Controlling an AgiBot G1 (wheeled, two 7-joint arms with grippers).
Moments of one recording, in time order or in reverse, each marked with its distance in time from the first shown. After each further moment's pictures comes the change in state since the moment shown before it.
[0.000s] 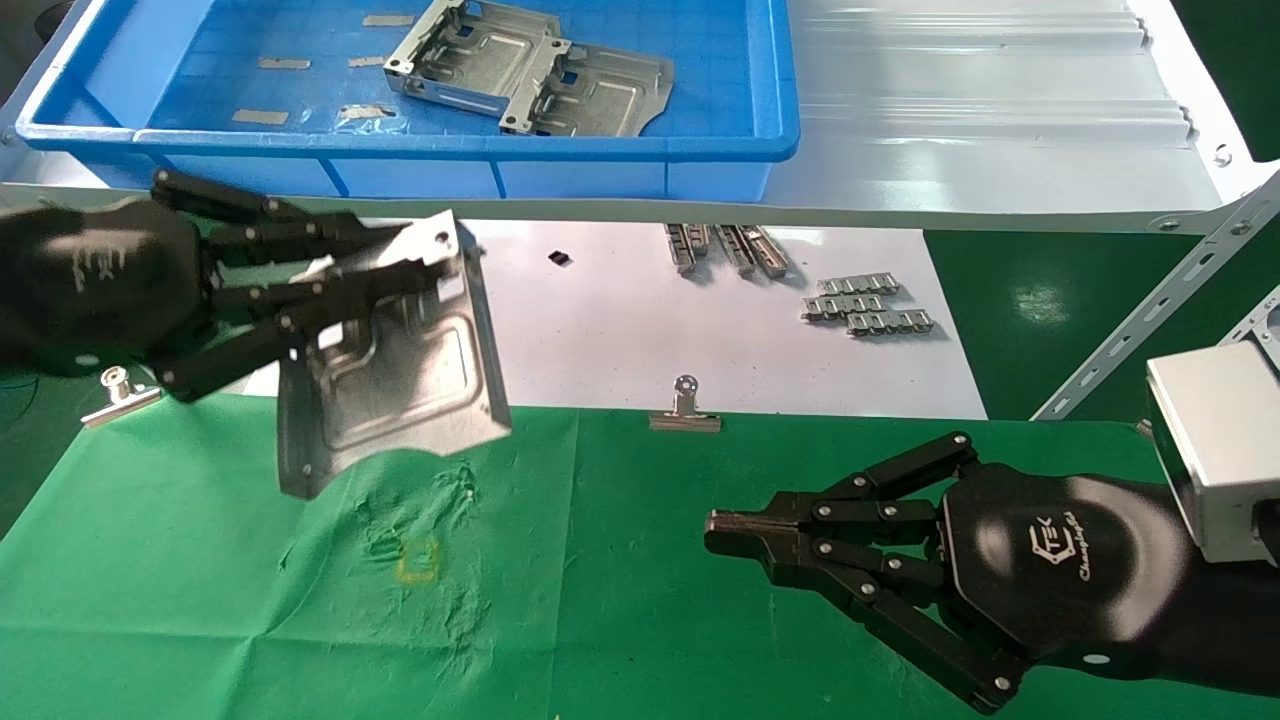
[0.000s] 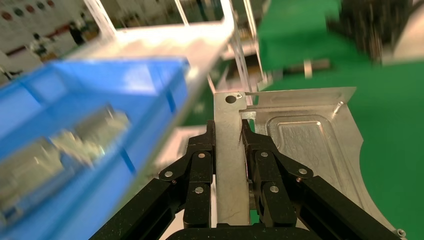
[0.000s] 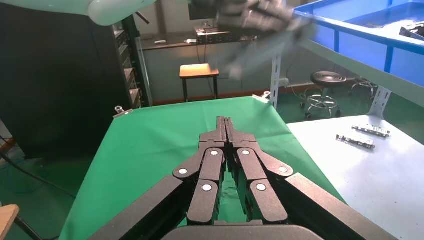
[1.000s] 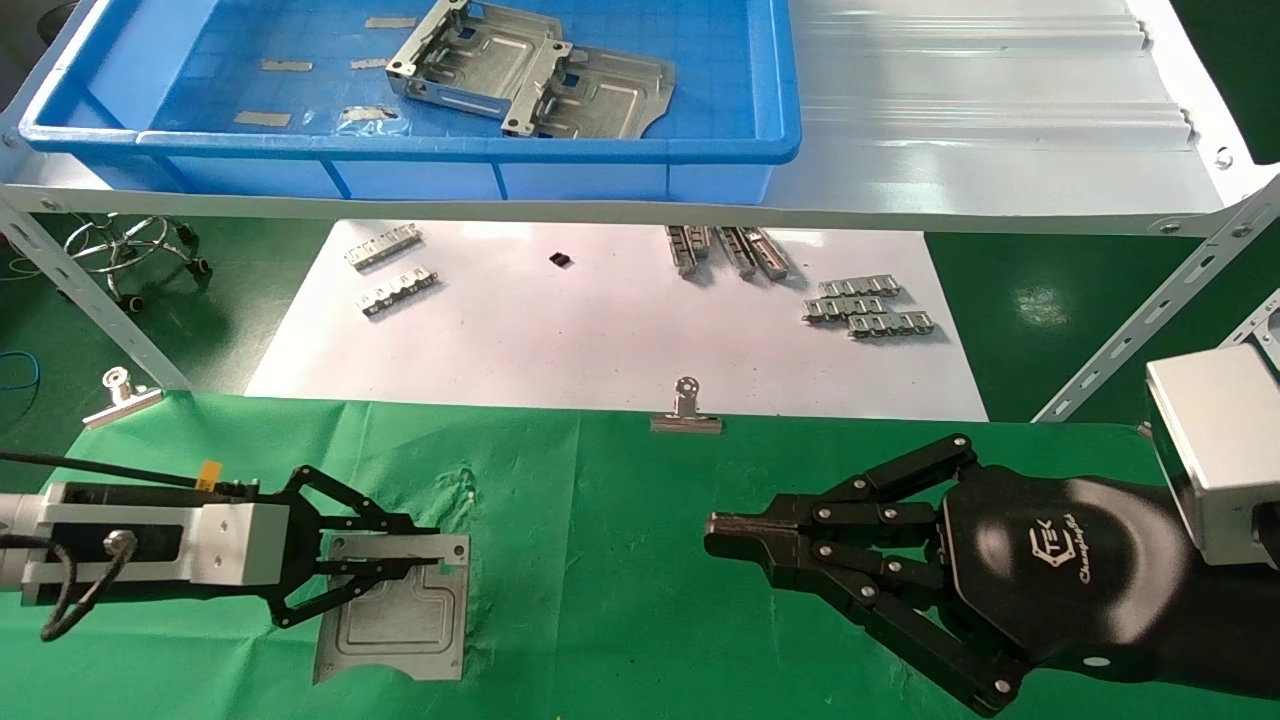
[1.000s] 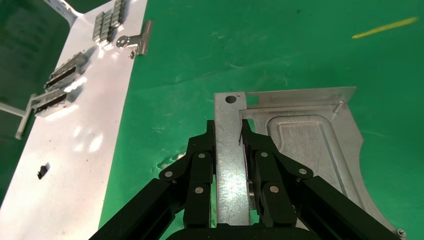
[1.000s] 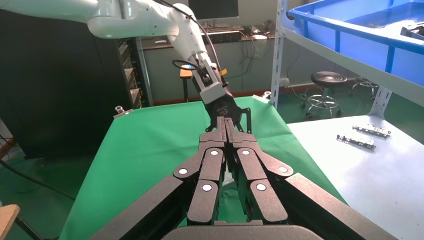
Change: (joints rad) left arm 0.077 0.081 0.320 0.273 0.162 -0.071 0.580; right arm 0.000 0.000 0.000 0.000 0.000 0.000 0.000
